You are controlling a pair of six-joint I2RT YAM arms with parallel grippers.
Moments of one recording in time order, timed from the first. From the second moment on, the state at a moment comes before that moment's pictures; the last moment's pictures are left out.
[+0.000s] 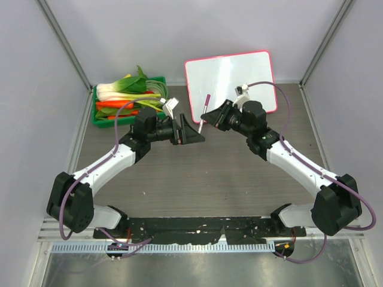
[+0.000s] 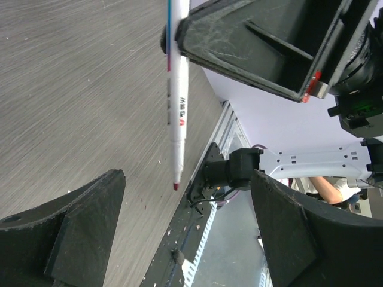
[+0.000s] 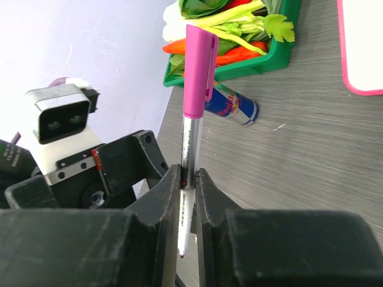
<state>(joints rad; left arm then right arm) -0.51 1.36 0.93 0.17 0.73 -0.78 0.52 1.32 0.98 0.14 -0.26 0.85</state>
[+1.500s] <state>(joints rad) -0.43 1.39 0.99 0.04 0.57 -0.67 0.53 1.25 0.98 -0.12 -0.17 0.75</state>
